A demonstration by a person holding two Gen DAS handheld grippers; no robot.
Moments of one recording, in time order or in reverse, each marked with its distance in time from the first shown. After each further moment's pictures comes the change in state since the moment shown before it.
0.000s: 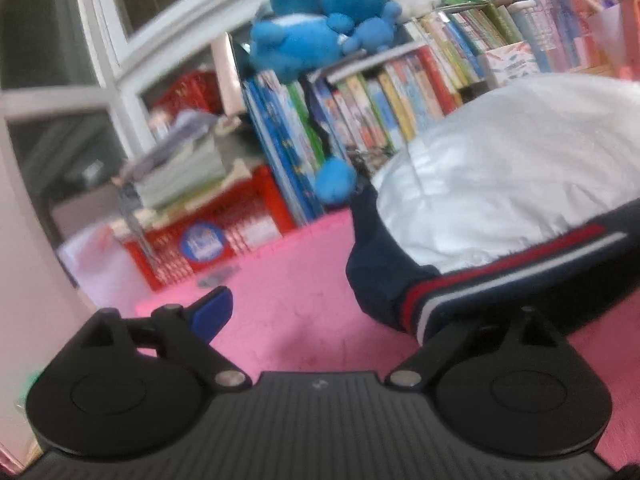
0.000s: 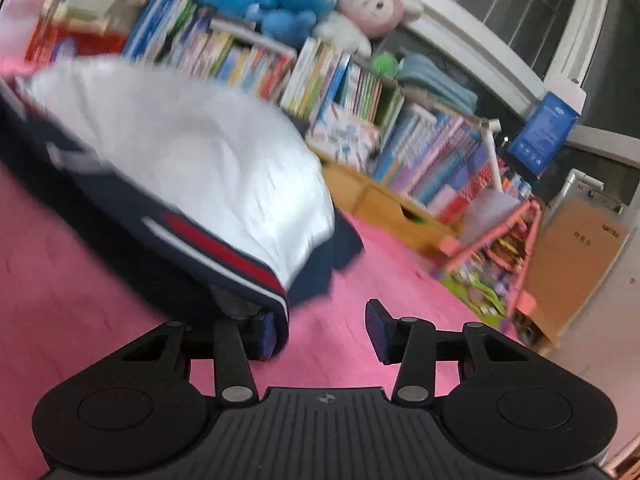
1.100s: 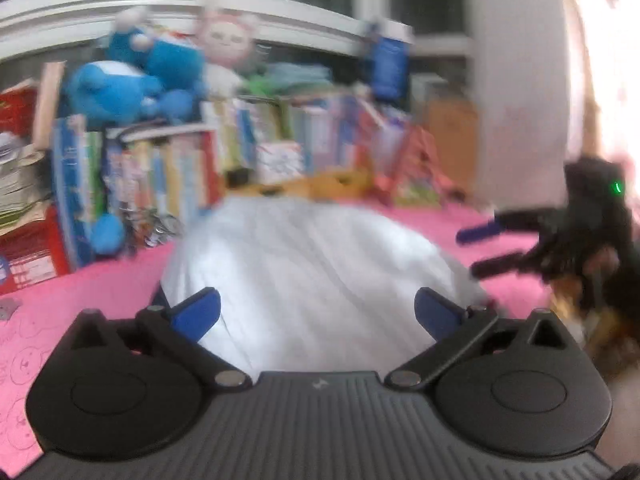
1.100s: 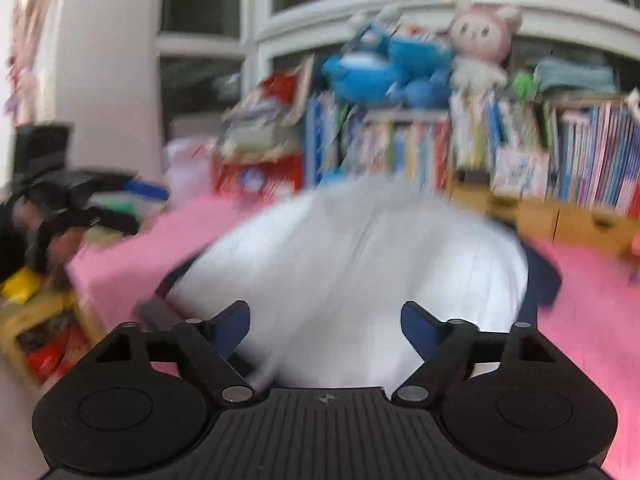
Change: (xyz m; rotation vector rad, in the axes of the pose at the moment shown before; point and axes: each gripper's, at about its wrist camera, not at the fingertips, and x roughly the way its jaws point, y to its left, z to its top) left arm -0.057 0.029 0.046 -0.208 -0.107 -0.719; right arm -0.046 -0.042 0.051 0.287 -0.162 0.748
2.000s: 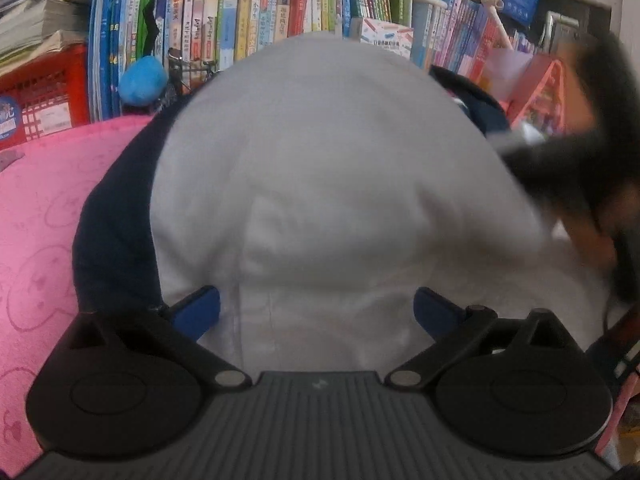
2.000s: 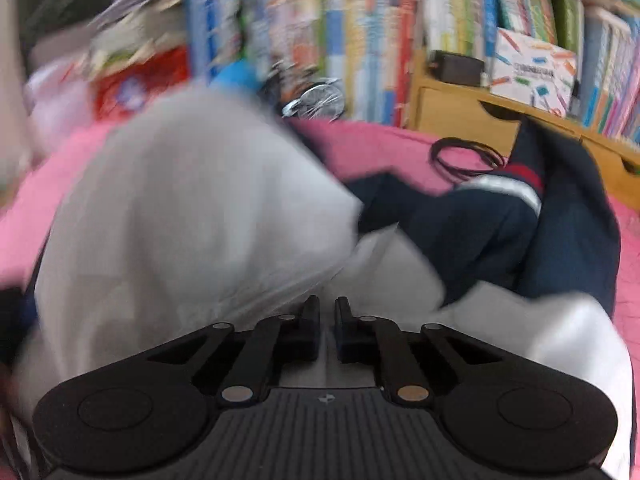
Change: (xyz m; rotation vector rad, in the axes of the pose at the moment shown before) left arm 0.112 0.020 -0.057 -0.223 0.241 0.121; right arm 0.204 -0.029 0.010 -0.012 0.380 -0.213
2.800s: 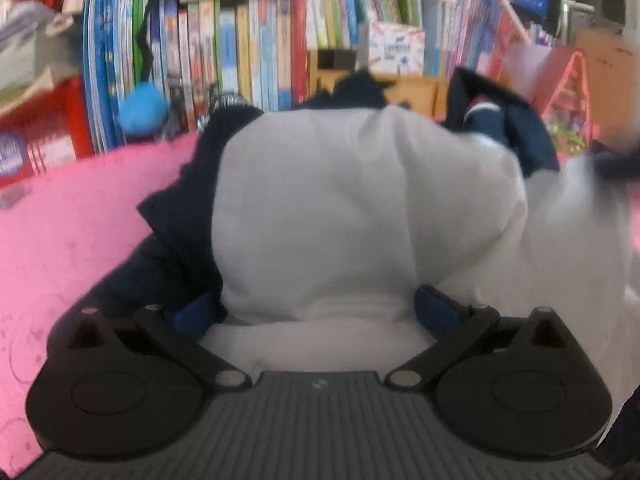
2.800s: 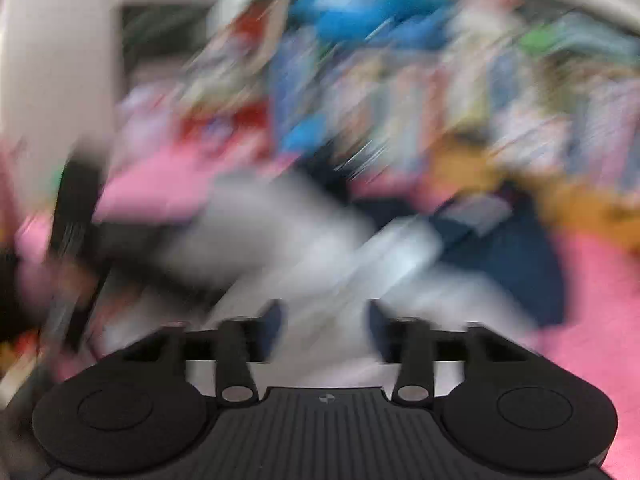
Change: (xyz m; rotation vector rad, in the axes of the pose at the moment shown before) left arm 0.029 -0.028 0.021 0.068 0.023 0.124; right arm -0.119 -0.044 -0.026 -0.006 -0.281 0.056
